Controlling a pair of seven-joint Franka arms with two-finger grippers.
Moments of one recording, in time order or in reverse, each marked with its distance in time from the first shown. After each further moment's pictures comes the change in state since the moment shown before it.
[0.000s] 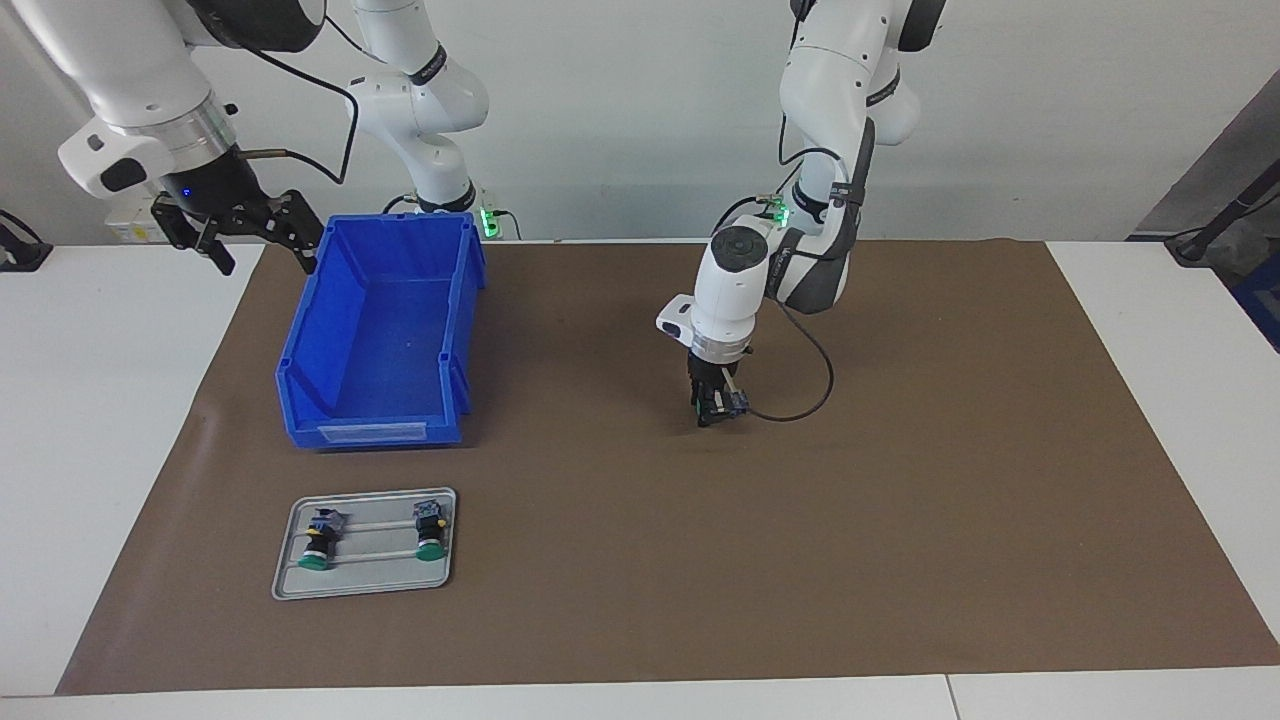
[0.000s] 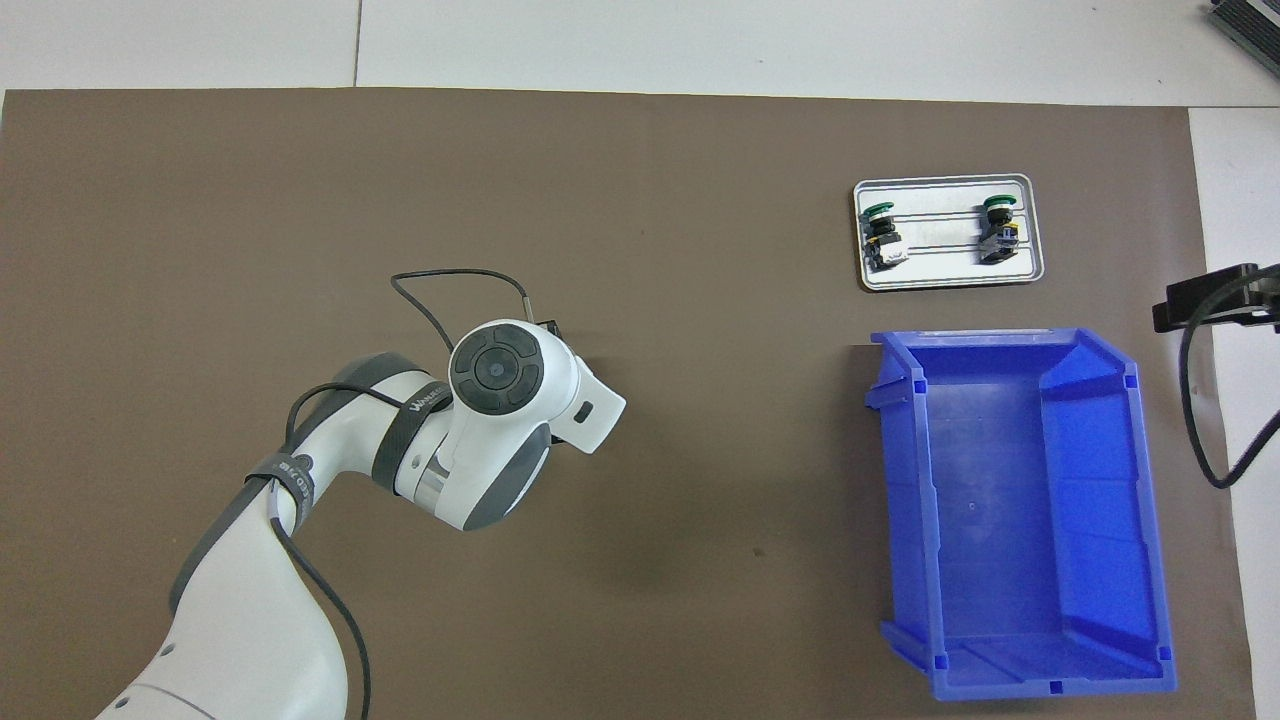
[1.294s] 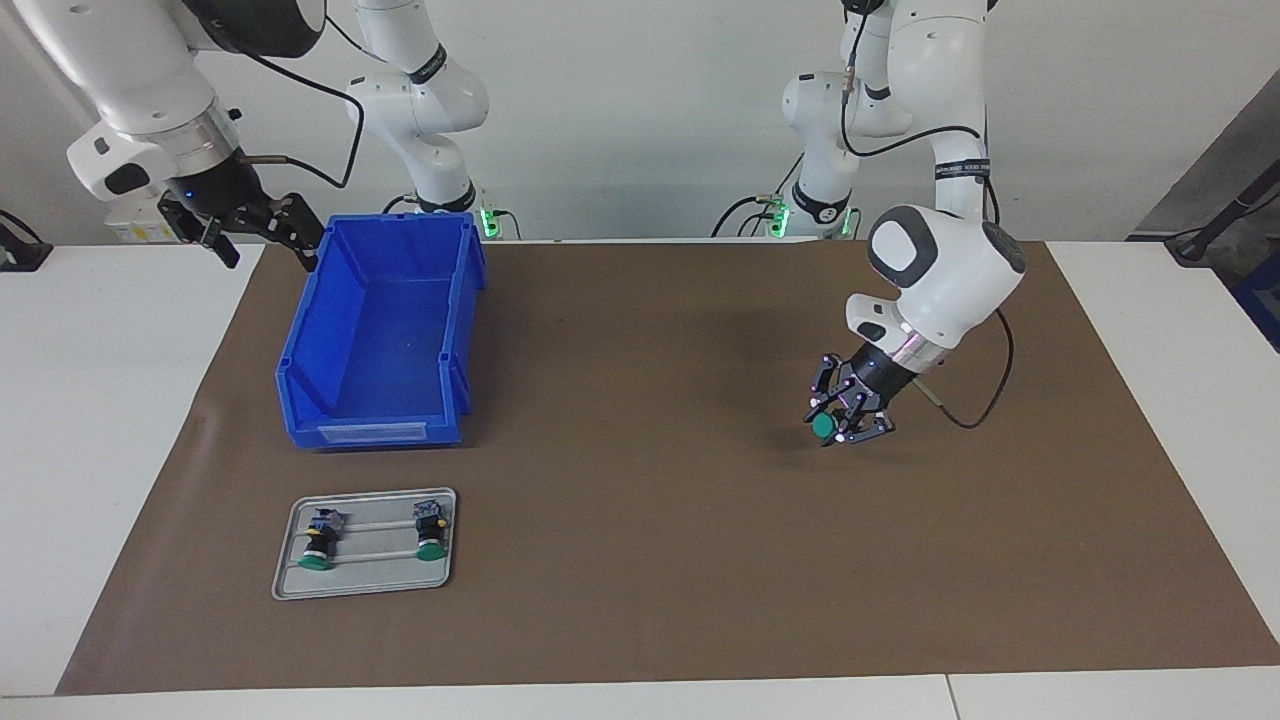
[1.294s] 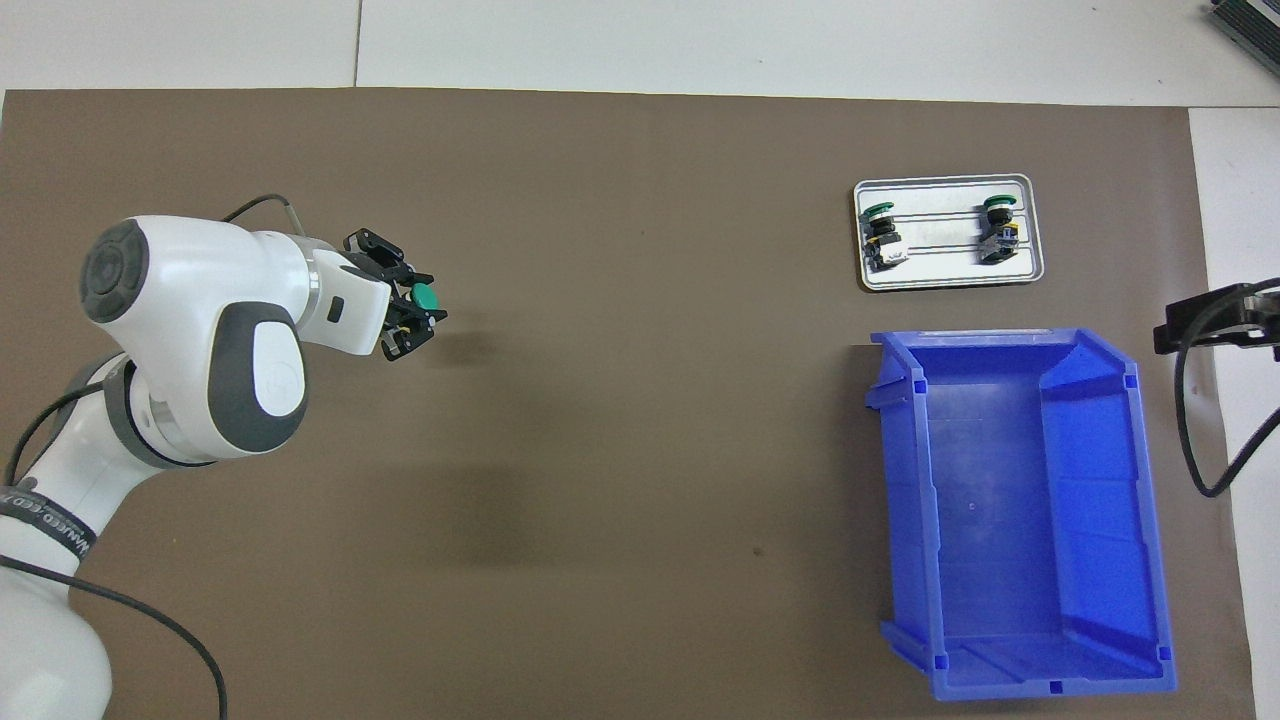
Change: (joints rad) left arm 0.384 -0.124 0.014 -0.054 -0.769 -0.050 0.668; right arm -0.001 -0.024 0.001 -0.040 -0.014 -0.002 0.078
